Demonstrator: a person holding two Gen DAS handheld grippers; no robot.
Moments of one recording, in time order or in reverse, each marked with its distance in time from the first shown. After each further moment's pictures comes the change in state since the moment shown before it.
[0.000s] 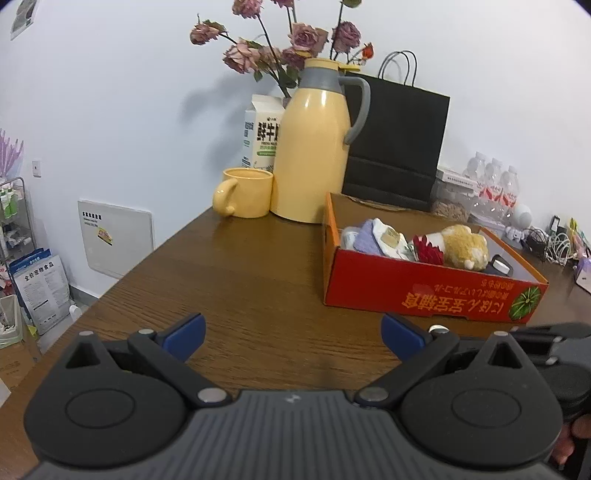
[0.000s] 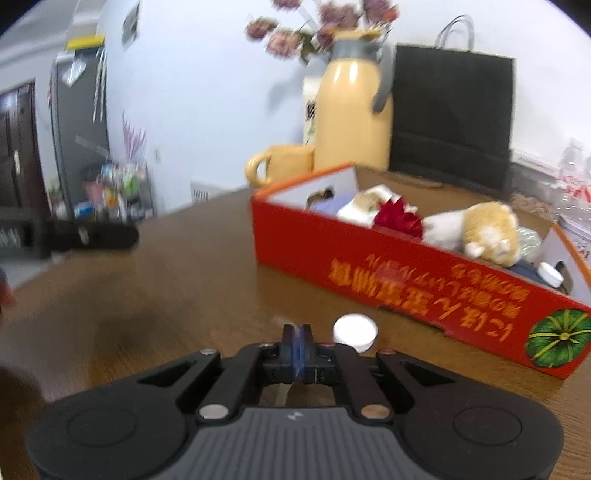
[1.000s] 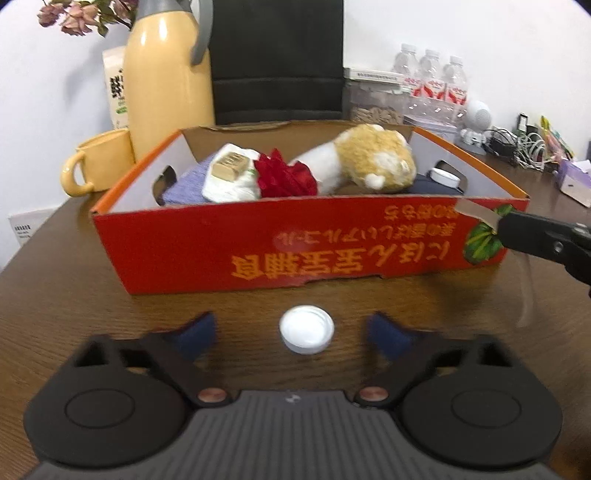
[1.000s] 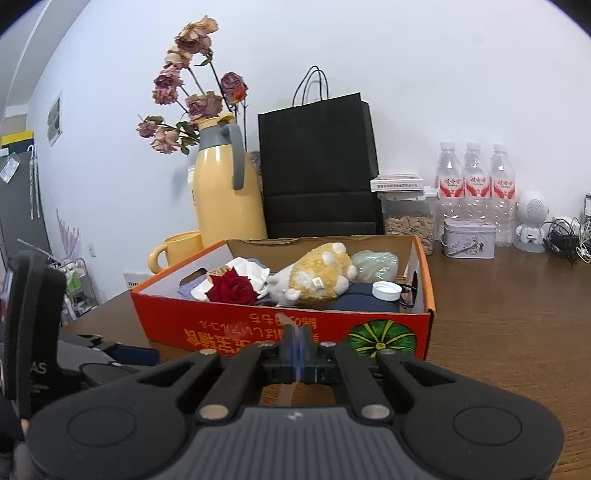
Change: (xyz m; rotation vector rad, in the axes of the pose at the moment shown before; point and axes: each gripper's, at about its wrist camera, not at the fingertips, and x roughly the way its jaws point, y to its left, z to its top) left arm 0.111 -0.147 -0.017 0.217 0.199 -0.090; right arm -0.065 -0.102 -0.016 0.205 -0.215 -0.168
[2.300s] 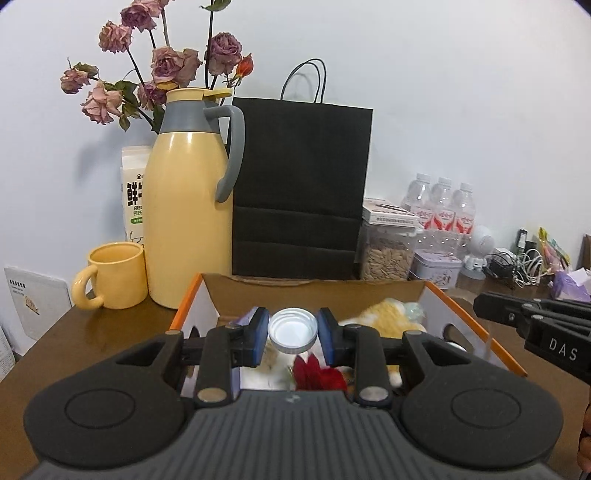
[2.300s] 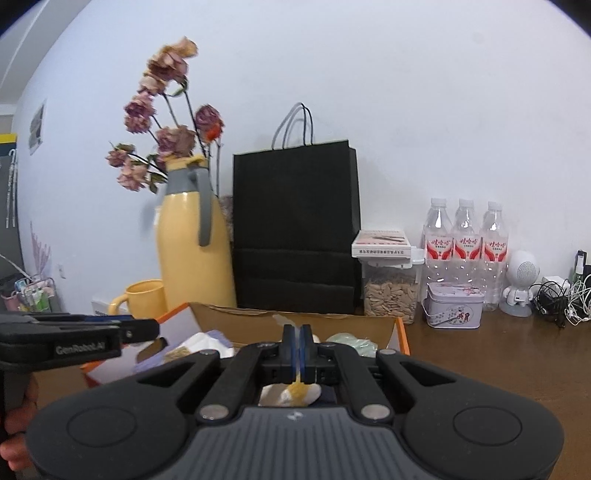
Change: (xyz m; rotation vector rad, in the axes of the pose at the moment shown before) left arm -0.017 0.039 0.092 -0.083 -0.315 -0.027; right arm 0.049 -0.011 0.075 -0.041 -0.089 -0.100
